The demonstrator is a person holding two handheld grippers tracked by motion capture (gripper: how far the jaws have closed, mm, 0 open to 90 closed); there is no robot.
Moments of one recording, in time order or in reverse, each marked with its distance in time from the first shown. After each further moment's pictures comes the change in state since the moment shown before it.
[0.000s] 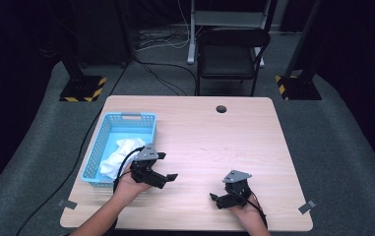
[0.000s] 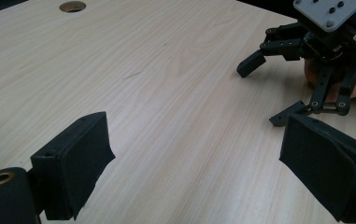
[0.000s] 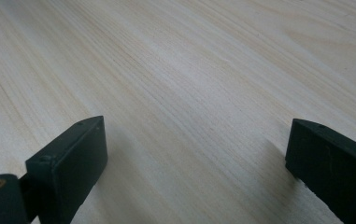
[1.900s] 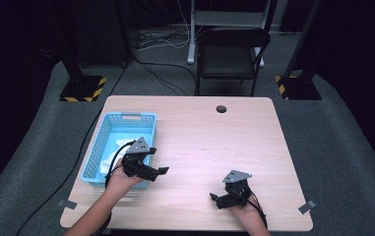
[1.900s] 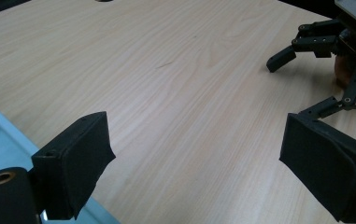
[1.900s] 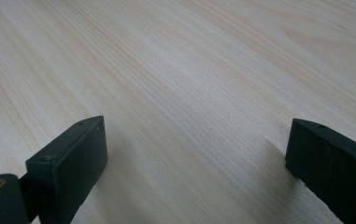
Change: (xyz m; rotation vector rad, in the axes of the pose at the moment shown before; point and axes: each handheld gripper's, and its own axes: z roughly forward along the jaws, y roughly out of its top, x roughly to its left) left arm 0.027 -0.002 -0.018 0.019 0.059 -0.043; right arm 0.000 0.000 0.000 0.000 -0.001 0.001
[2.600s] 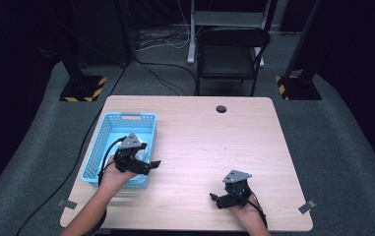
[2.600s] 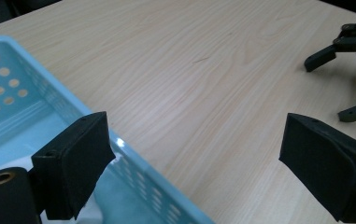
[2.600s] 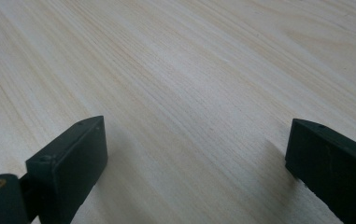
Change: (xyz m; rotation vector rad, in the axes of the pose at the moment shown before) left arm 0.022 -0.006 -0.011 0.023 0.105 -0.030; right arm 0.000 0.000 0.000 0.000 0.000 0.000
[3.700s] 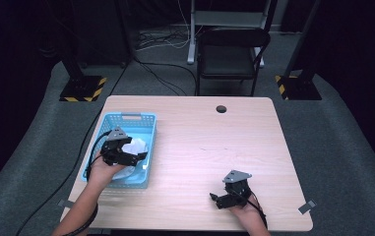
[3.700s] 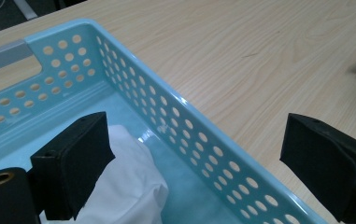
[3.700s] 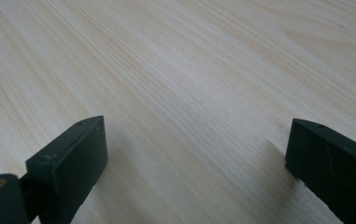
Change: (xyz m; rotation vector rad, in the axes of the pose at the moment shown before) left arm 0.038 -0.005 -0.020 0.007 0.085 -0.062; right arm 0.000 0.000 0.000 0.000 0.000 0.000
